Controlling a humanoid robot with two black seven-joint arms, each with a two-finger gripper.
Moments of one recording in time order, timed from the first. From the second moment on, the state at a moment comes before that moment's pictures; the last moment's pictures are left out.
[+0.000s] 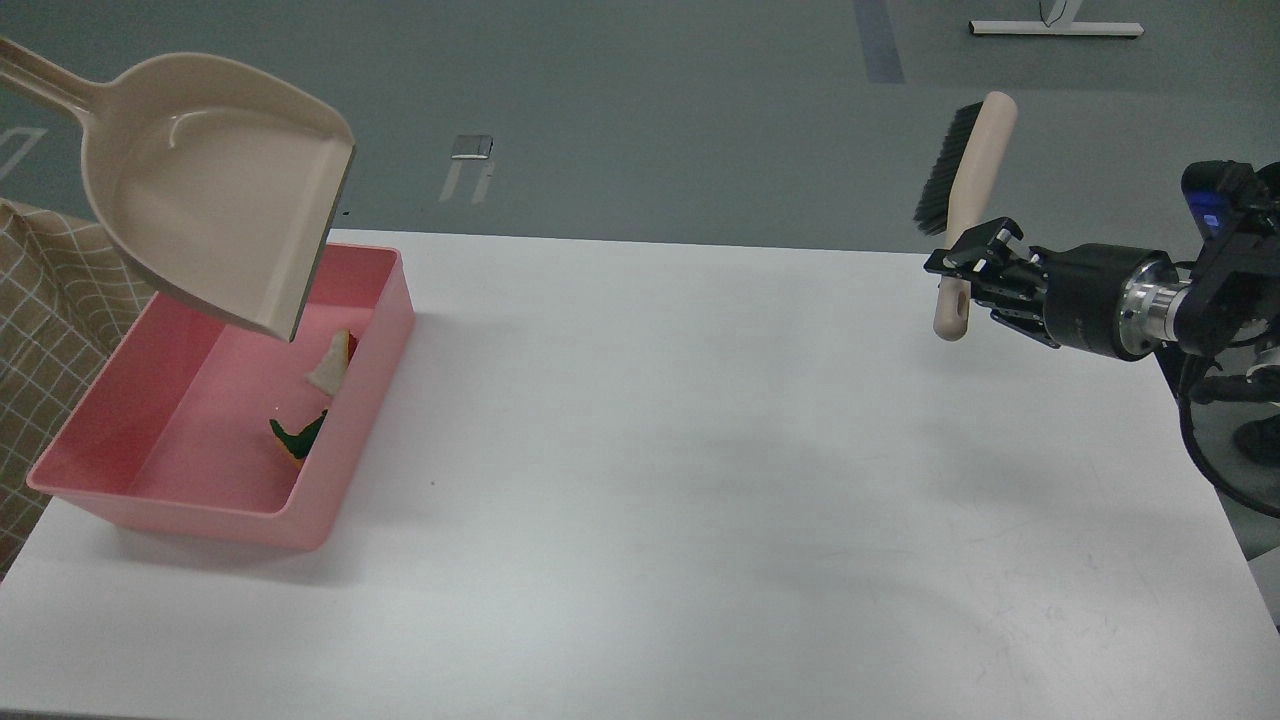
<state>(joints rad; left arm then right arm) -0.57 1.39 -0.66 -1.31 0.60 -0.04 -0.49 0.62 -0.65 1.01 1.44 -0.93 0.49 -0.49</state>
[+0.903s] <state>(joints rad) -0.52 0.85 -0.60 -1.47 0.45 0.18 -0.49 0.61 -0.65 1.00 1.44 -0.93 0.49 -0.49</state>
